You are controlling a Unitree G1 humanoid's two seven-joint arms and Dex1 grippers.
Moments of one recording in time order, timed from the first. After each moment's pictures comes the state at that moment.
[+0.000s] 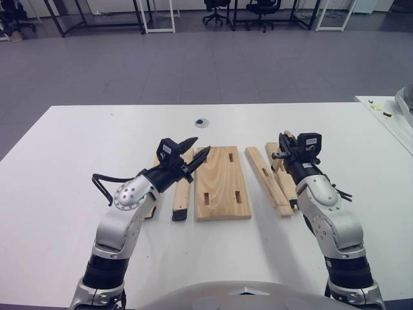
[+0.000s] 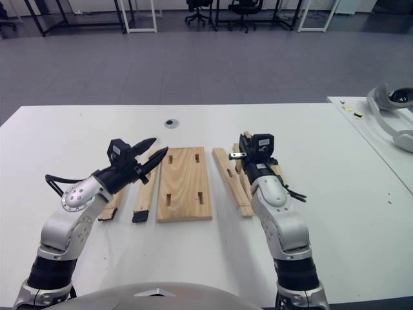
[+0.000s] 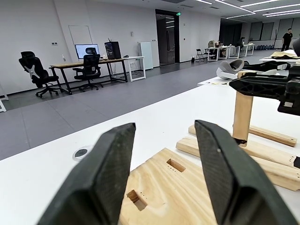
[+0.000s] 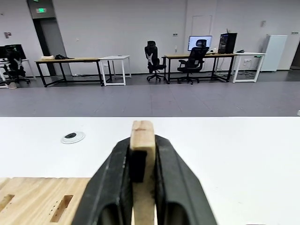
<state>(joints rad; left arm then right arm) -0.06 0.32 -0.09 -0.41 -0.35 0.33 -0.49 -0.07 -0.26 0.05 -0.37 0.32 0.44 -0.08</state>
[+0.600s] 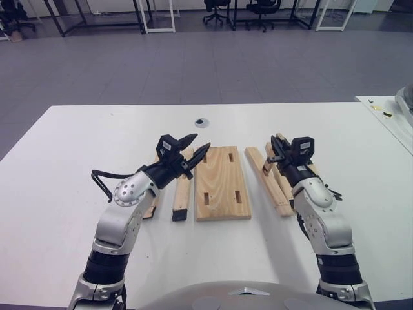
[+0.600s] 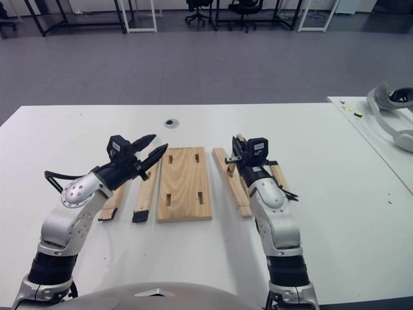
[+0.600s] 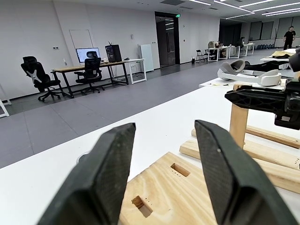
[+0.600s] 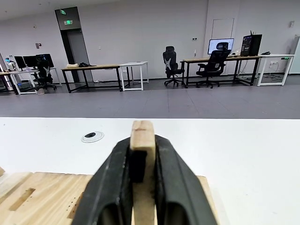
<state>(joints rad) -0.09 0.32 -0.09 -0.39 -0.34 0.33 -0.49 -0.05 -0.17 0.01 -0.26 0.28 0.30 0.10</state>
